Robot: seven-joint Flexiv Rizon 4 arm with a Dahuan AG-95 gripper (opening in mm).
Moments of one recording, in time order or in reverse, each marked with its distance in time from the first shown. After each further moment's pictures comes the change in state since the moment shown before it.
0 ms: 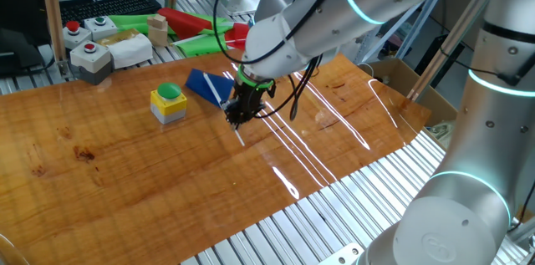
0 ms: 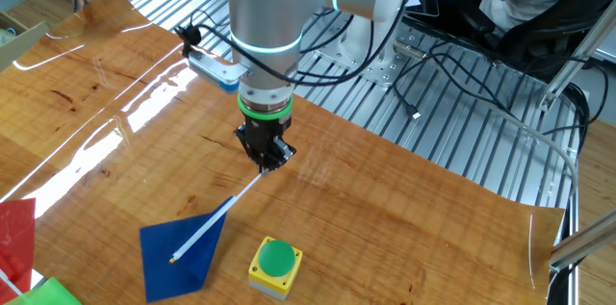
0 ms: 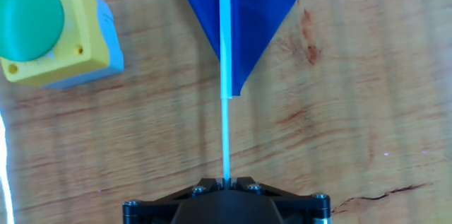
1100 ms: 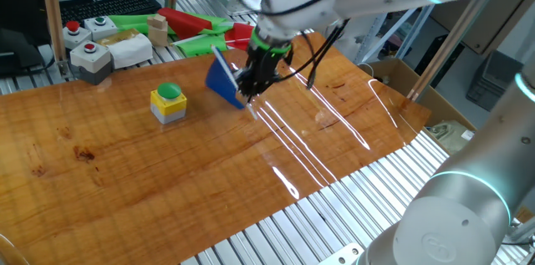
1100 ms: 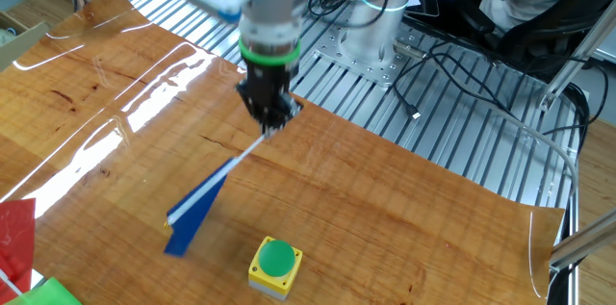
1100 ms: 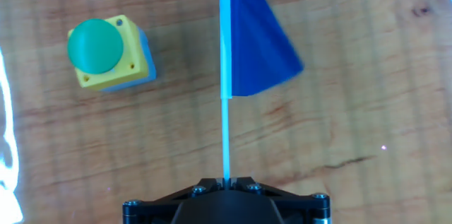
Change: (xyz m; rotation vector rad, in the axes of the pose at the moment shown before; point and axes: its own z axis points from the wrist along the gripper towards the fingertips) arm 0.013 0.002 -0.125 -0.002 -0.007 -0.016
